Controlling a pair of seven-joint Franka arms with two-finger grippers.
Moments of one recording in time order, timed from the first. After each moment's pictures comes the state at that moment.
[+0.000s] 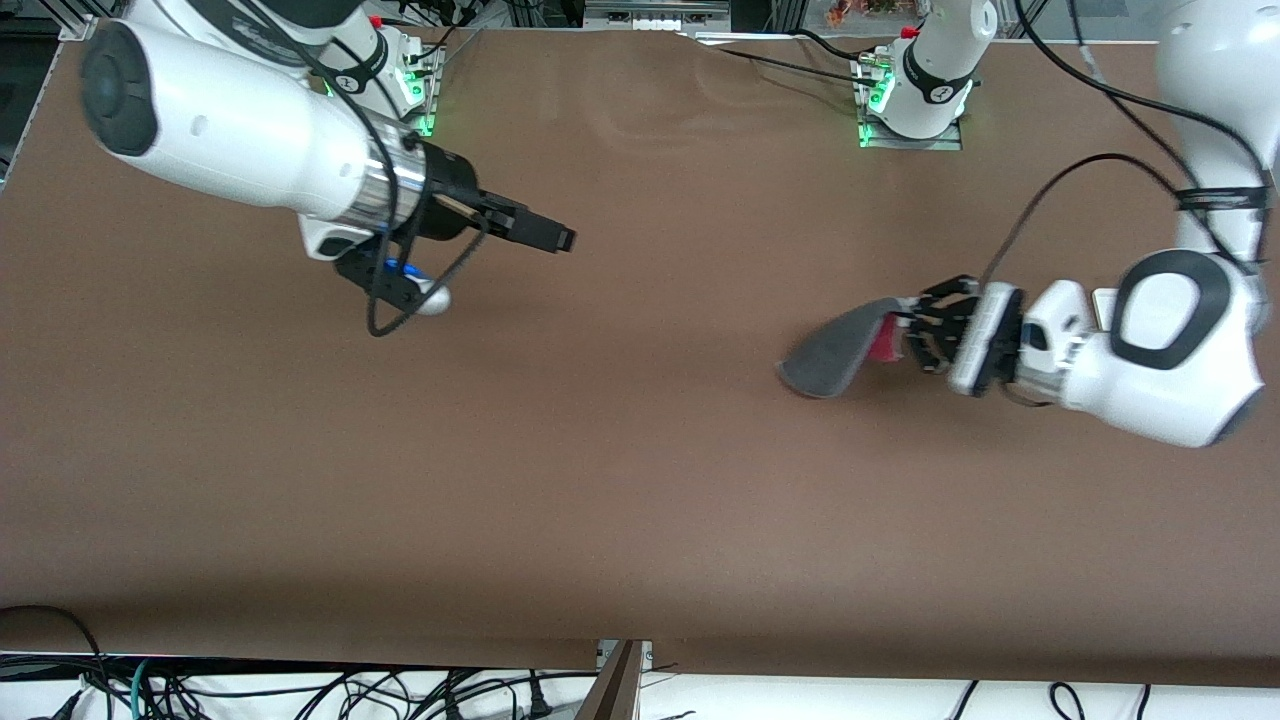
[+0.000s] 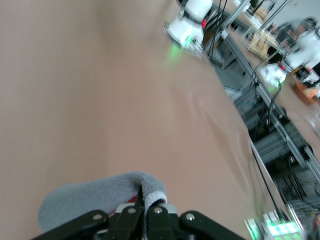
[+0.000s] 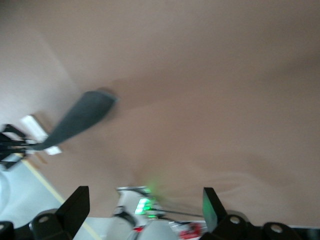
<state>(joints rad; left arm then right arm) 0.29 0.56 -0.28 -1.41 -0.45 1.33 1.63 0.39 0.37 0.03 -1.14 0.50 1.49 0.82</state>
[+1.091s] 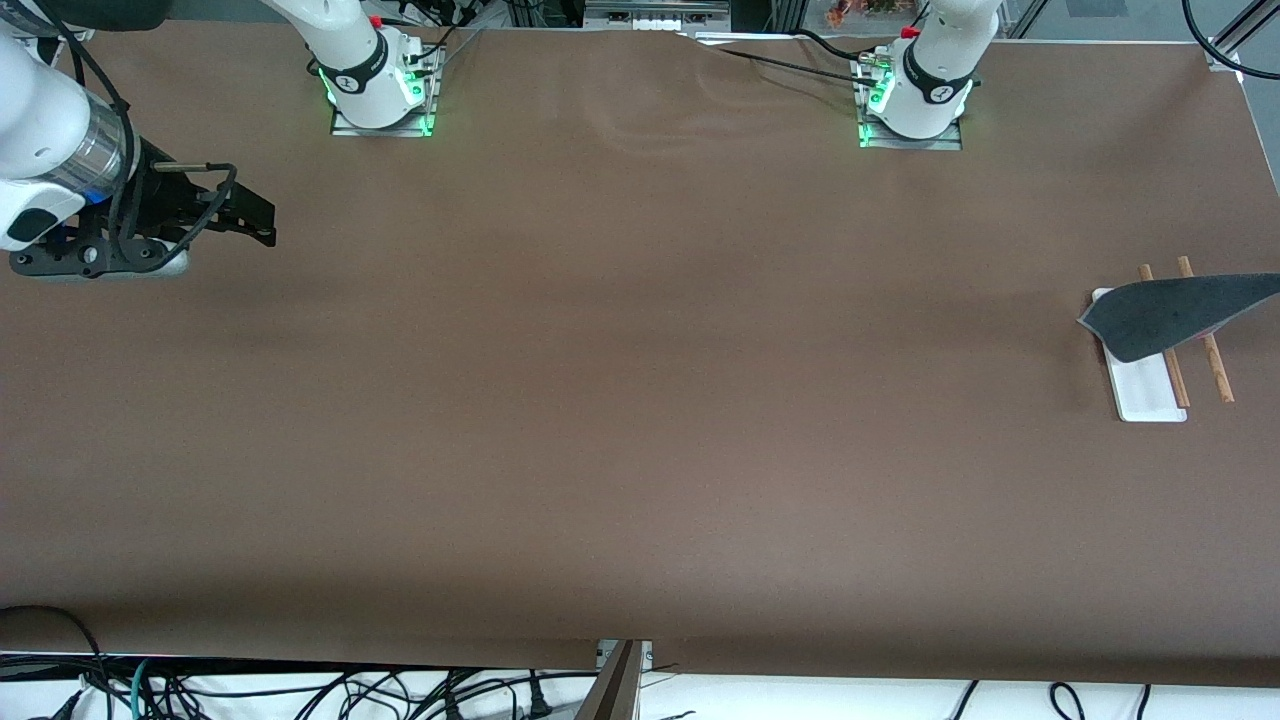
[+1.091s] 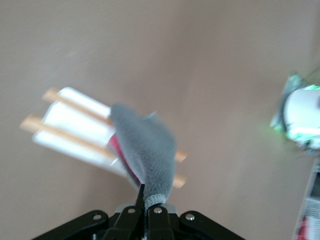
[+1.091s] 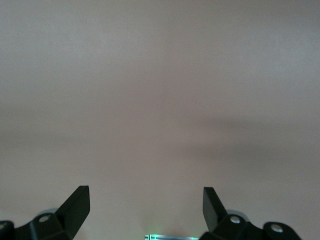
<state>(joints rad) 0.67 0.57 -0.02 -1.22 -0.01 1.45 1.73 0.21 0.07 -0.05 -1.54 0.01 1.50 0.10</state>
